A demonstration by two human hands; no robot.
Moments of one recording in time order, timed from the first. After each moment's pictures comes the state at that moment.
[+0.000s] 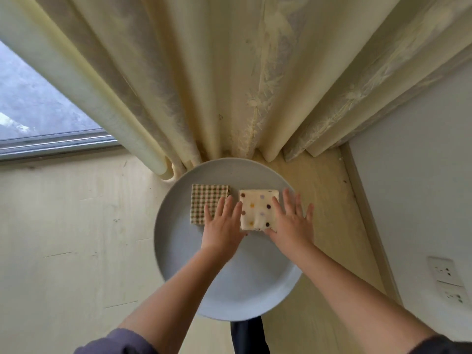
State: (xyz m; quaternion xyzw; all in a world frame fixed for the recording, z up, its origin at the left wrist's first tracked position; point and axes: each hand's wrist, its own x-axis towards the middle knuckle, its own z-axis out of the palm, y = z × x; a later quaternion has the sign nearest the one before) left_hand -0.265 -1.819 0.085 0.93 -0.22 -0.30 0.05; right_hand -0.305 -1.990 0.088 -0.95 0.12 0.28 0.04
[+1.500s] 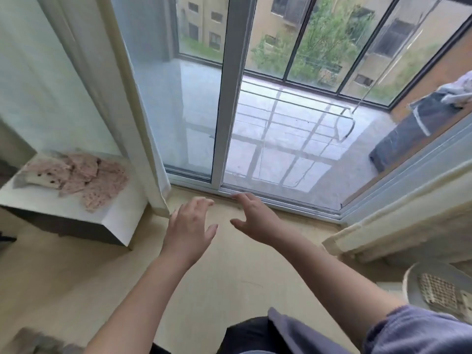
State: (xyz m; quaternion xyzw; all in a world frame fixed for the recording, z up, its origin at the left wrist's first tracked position) left_hand -0.268 -0.717 0.368 0.96 0.01 0.02 0.28; right_hand -0.204 -0.890 0.375 -0.95 -0.19 0.16 0.20
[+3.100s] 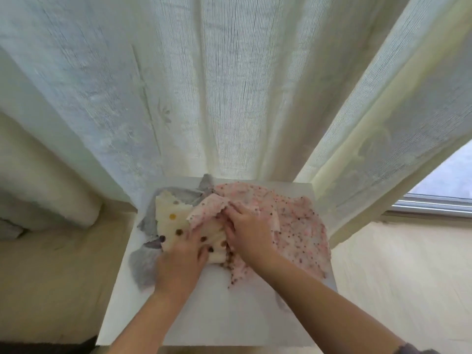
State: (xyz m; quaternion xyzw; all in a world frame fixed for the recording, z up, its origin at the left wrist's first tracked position) left_hand 0.012 0.009 -0.058 0.99 -0.04 0.07 0.15; right_hand 0.064 -0.148 -0.041 -0.96 -0.13 -0.06 0.23
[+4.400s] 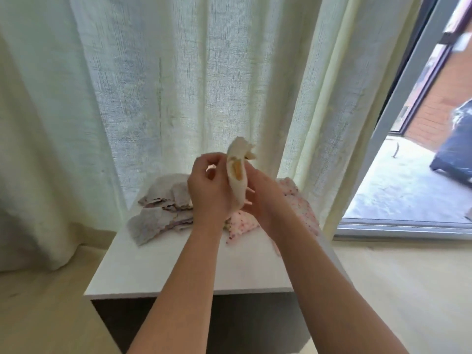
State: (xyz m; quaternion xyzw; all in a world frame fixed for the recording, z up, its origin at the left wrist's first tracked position) left_hand -0.022 -0.055 0.006 0.62 -0.01 0.28 0.74; right_hand -0.033 -0.155 0.006 -0.65 -0.02 0.02 0.76
